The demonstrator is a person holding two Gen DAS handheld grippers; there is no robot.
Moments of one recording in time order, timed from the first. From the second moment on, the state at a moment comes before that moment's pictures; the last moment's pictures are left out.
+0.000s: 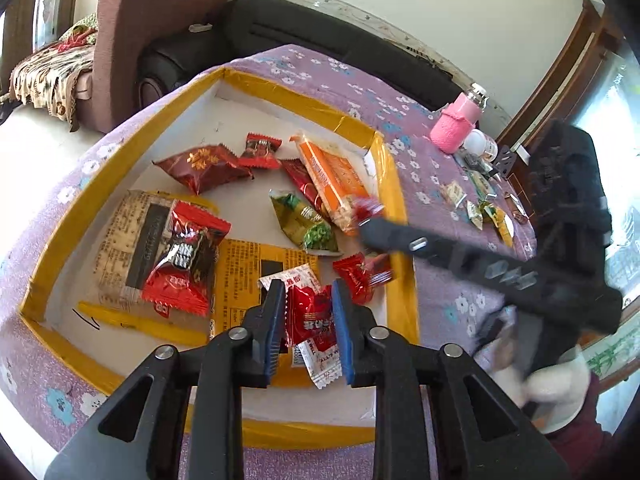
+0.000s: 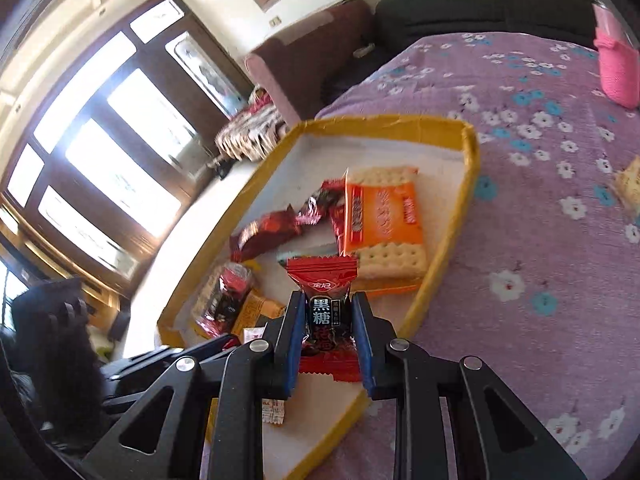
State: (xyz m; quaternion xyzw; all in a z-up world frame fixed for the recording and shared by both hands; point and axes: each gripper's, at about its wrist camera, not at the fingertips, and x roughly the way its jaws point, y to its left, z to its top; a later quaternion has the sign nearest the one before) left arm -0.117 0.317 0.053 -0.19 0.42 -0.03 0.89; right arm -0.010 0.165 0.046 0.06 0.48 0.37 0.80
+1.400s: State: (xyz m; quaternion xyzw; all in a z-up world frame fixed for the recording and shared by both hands) left arm -0.127 0.199 0.115 -0.05 0.39 0.00 0.92; right arm -0.041 -0.035 0.046 0.13 0.45 0.23 0.86
